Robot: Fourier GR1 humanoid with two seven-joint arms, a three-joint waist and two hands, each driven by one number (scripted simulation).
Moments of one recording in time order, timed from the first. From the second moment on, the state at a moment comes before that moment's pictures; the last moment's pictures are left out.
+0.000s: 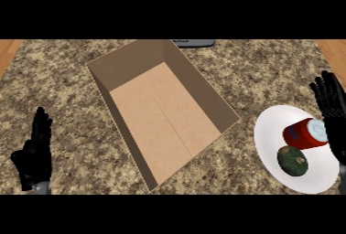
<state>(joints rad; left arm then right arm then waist) 0.06 0.27 0.00 -1.46 0.05 0.41 -0.10 -0.06 -0.58 0.11 -1.61 -0.34 -0.19 -0.24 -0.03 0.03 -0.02</state>
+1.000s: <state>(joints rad) 0.01 0.36 -0.10 -1.51 -0.01 0.21 0.06 -0.05 -0.61 -0.15 -1.35 -0.18 -0.57 -0.13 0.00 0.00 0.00</state>
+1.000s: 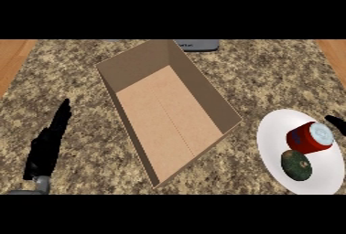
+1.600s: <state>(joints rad) 0.00 0.36 -0.11 -1.53 -0.02 0.21 0.08 0.05 -1.00 0.07 -1.48 -0.08 -0.16 0.35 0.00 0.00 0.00</state>
